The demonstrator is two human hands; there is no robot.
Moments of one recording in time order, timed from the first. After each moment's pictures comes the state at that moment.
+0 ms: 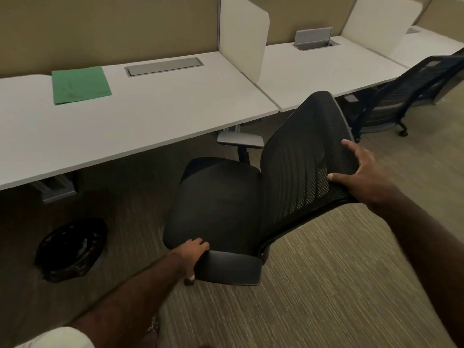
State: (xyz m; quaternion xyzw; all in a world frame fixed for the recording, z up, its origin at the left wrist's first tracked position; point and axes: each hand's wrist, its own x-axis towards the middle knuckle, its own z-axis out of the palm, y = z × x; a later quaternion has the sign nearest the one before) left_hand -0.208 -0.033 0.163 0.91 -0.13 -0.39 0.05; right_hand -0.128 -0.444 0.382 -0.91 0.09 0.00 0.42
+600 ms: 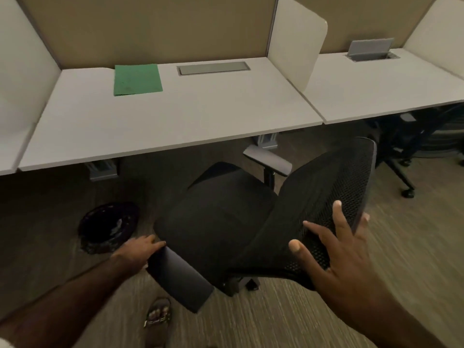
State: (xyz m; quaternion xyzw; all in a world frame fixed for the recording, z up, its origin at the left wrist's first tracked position) left_hand -0.260 0.160 0.167 0.94 -0.04 -0.32 -0.07; right_hand -0.264 -0.293 0.384 -0.96 -0.03 0.11 0.25
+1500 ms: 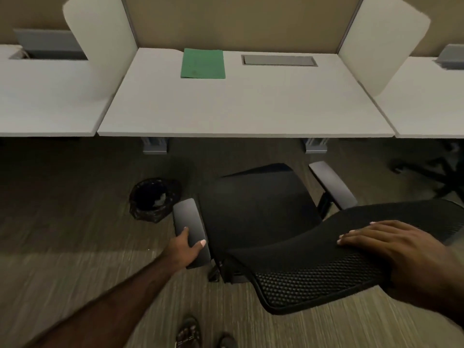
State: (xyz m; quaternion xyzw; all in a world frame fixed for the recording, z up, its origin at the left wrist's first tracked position) left_hand -0.320 0.144 0.139 0.84 0.37 -0.17 0.36; right_hand -0.175 -0.278 0.400 -0.88 -0.44 0.19 -0.05
